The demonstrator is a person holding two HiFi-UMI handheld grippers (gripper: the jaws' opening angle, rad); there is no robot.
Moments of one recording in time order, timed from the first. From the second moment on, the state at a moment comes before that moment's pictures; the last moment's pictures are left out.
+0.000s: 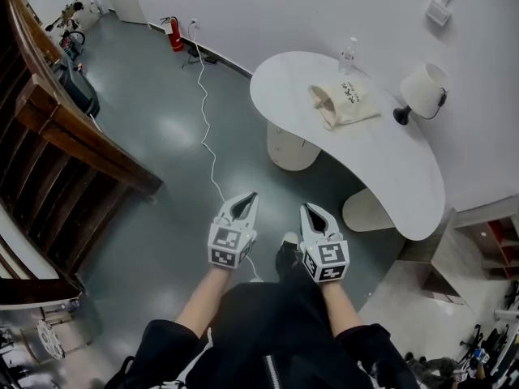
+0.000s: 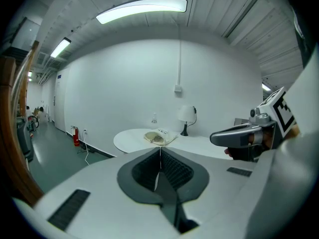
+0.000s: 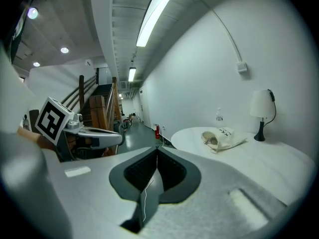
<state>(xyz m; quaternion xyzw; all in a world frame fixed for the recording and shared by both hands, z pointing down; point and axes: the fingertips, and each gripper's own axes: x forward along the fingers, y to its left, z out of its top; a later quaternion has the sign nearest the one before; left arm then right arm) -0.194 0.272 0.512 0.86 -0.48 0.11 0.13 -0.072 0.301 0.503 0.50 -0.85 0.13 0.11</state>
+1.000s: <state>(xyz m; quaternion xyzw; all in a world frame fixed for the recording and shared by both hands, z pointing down) -0.088 0.109 0.508 0.85 -0.50 0.13 0.13 0.029 0.125 0.495 0.47 -0.87 0.13 0.10</state>
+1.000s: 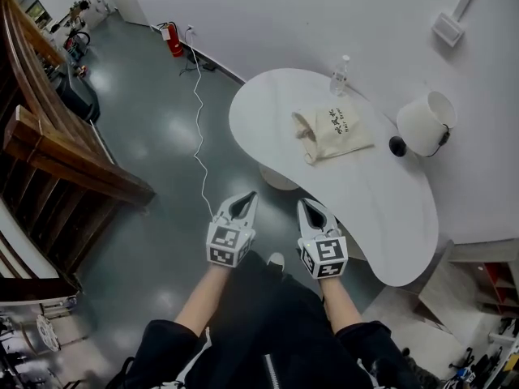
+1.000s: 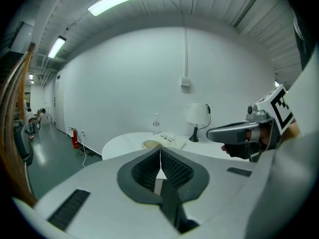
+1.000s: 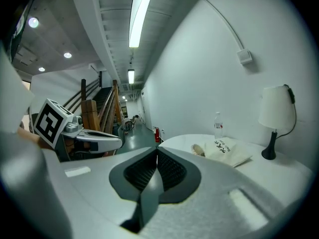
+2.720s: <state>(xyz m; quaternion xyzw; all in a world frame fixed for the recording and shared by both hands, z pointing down) -0.038 -0.177 0.564 0.91 -0.34 0.17 0.15 0.057 -0.137 0.538 0.55 -0.79 0.16 0.19</state>
